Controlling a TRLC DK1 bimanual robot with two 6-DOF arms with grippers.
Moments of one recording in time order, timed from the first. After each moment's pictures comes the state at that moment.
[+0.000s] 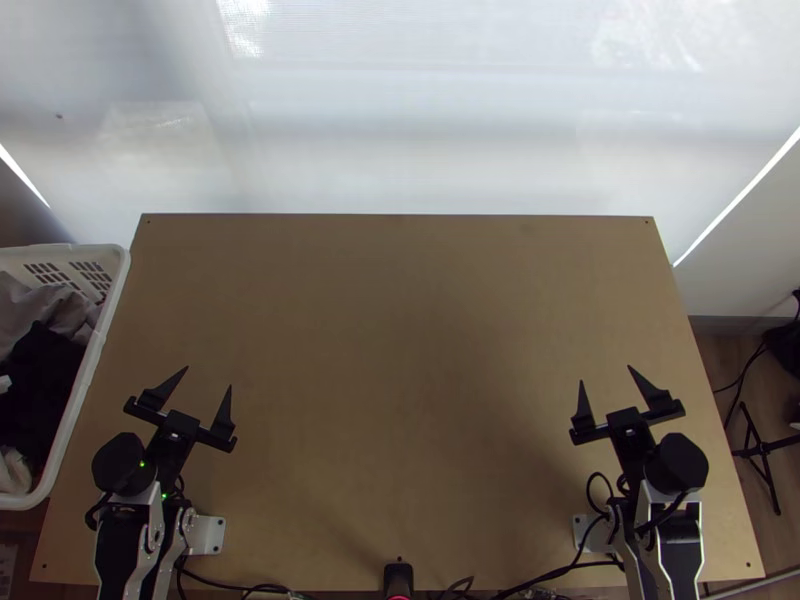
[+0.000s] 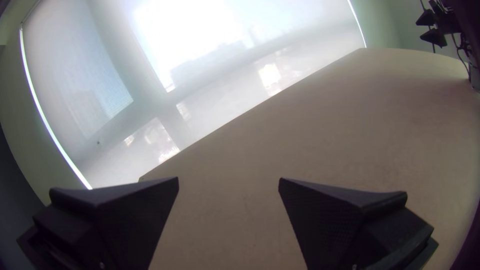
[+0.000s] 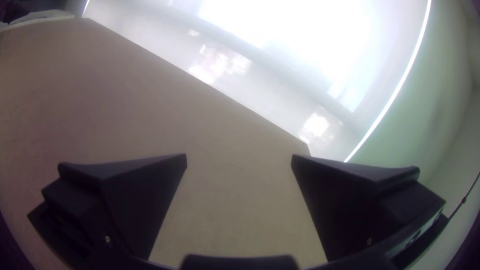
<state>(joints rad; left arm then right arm) 0.01 0.00 0.08 -0.30 0.15 0.52 0.01 0.00 0.10 -0.29 -0.05 -0.52</state>
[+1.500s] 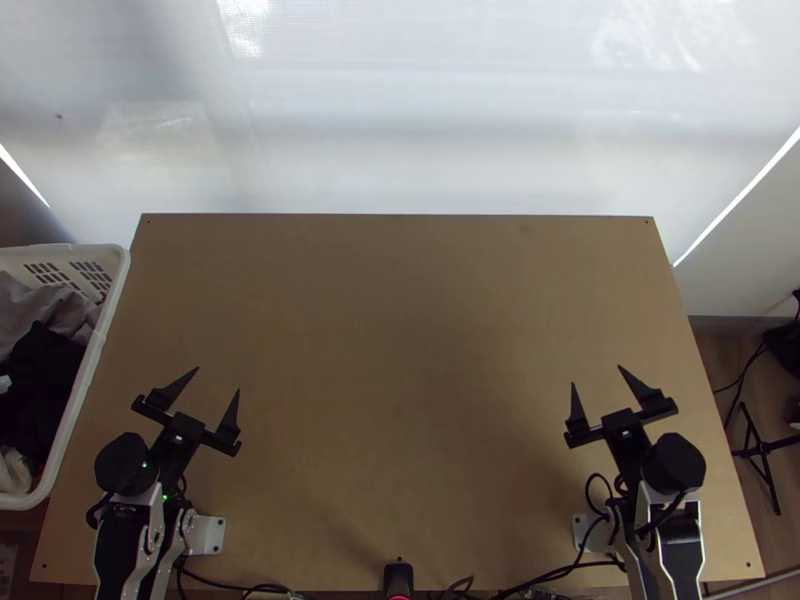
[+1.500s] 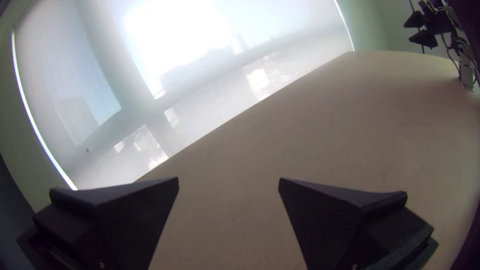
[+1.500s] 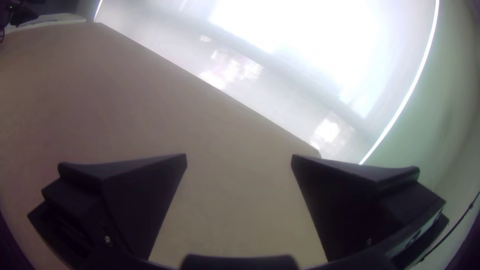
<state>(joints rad) -0.02 0.00 0.08 -0.30 0.18 0.52 0.06 0.00 0.10 -0.29 -0.08 -0.51</state>
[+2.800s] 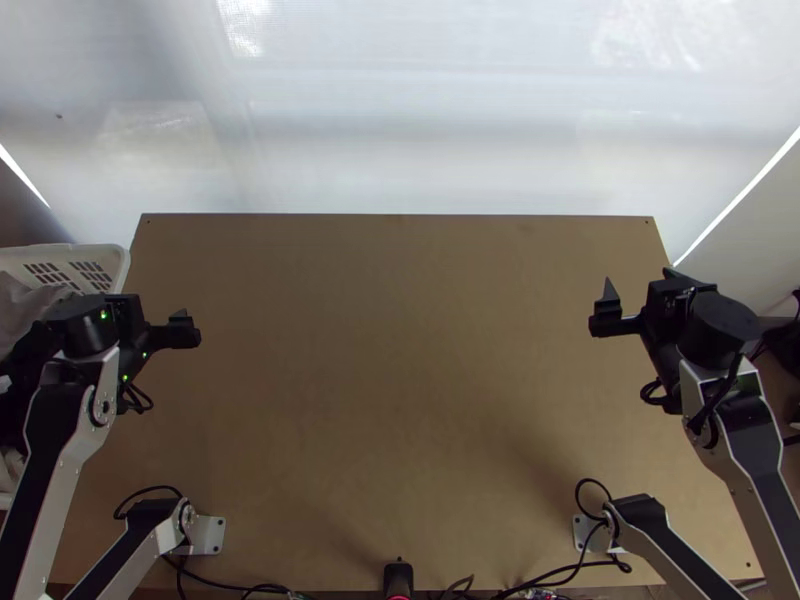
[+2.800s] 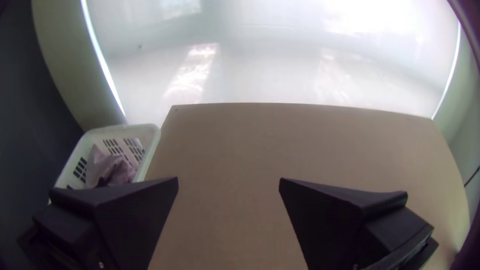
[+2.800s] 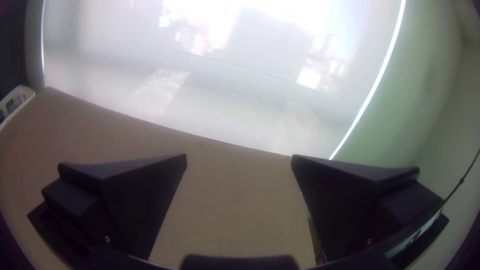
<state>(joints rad) 0.11 0.93 0.85 -0.49 -0.08 0.07 0.20 0.86 0.93 -0.37 0.25 -0.20</state>
